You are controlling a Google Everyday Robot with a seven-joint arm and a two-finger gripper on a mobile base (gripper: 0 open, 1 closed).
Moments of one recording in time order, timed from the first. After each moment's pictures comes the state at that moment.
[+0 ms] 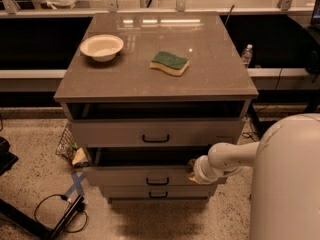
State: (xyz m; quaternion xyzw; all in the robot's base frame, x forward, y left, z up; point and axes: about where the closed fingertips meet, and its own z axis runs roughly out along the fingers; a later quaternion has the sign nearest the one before) arm 0.547 -0.133 0.420 -0.65 0.73 0.05 0.21
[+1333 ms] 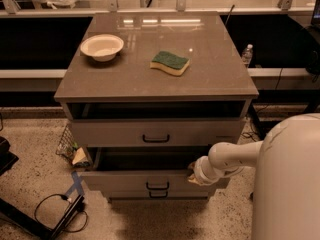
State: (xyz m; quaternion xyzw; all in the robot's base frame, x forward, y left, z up) arm 0.538 -0.135 0.428 -0.65 0.73 0.05 0.20
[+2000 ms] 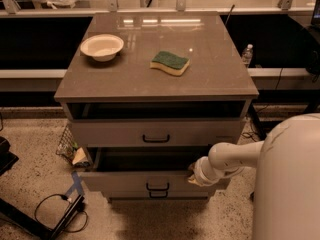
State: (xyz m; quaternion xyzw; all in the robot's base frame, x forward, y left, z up) arm 0.532 -0.135 0.429 -0.65 0.73 0.06 0.20
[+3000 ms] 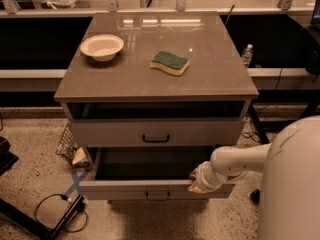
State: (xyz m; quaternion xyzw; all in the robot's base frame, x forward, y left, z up) arm 0.508 -0.135 0.431 -0.65 0.73 0.07 0.19
